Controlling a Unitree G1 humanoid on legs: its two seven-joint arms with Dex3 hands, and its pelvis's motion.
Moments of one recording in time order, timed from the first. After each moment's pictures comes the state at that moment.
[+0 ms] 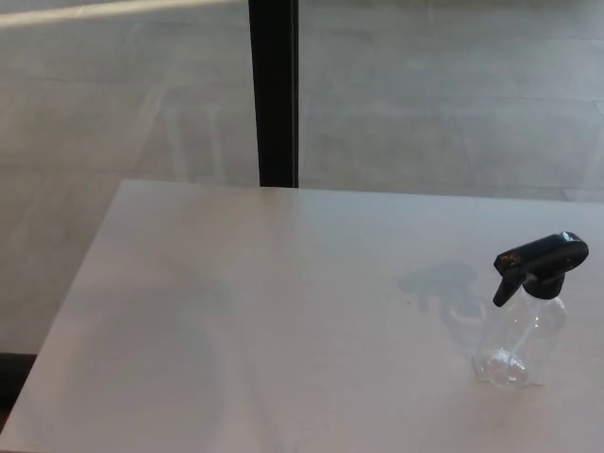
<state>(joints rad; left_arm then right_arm) 0.03 0.67 0.38 1.27 -0.09 -0.07 -0.25 0.19 -0.60 -0.42 1.02 0.08 -0.11 0.20</state>
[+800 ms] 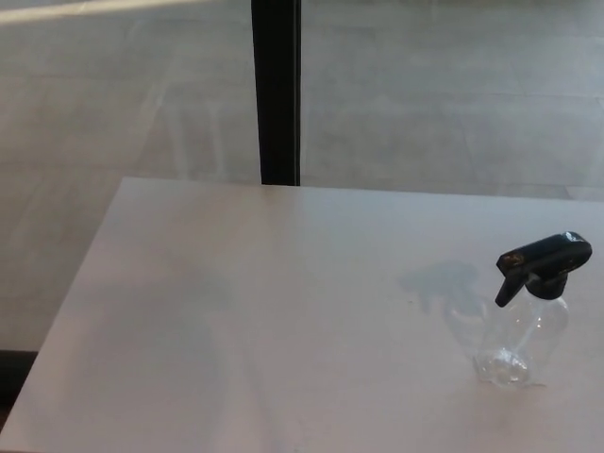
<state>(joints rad) 0.01 0.67 0.38 1.29 -0.10 -0.08 -0.28 -0.20 -0.88 -0.63 0.42 0.22 0.00 0.17</state>
